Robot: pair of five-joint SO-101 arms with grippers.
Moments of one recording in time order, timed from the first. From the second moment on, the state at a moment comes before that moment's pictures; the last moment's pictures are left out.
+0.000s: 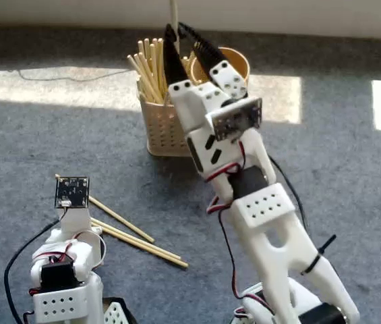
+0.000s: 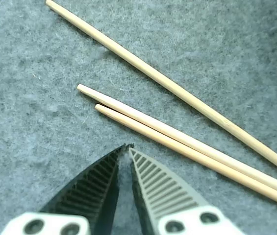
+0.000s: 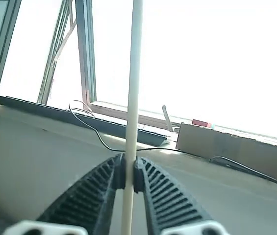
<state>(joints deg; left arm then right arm) -15.4 -103.2 96.0 76.4 -1.3 -31.1 -29.5 36.7 -25.7 14.0</state>
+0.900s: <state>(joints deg) -15.4 -103.2 96.0 76.4 -1.3 -32.9 -38.3 44.4 -10.7 14.0</state>
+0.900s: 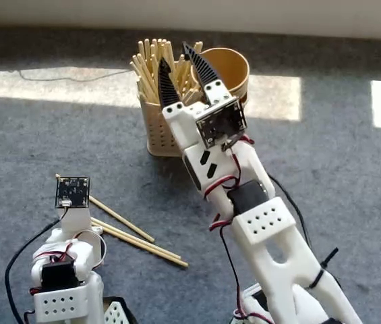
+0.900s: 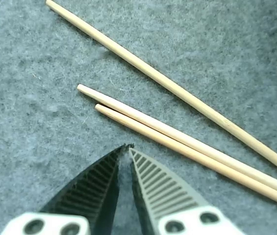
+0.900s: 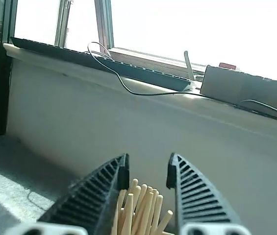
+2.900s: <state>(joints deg) -15.4 -103.2 96.0 76.4 -1.3 -21.0 -104.0 96.0 53.3 -10.1</state>
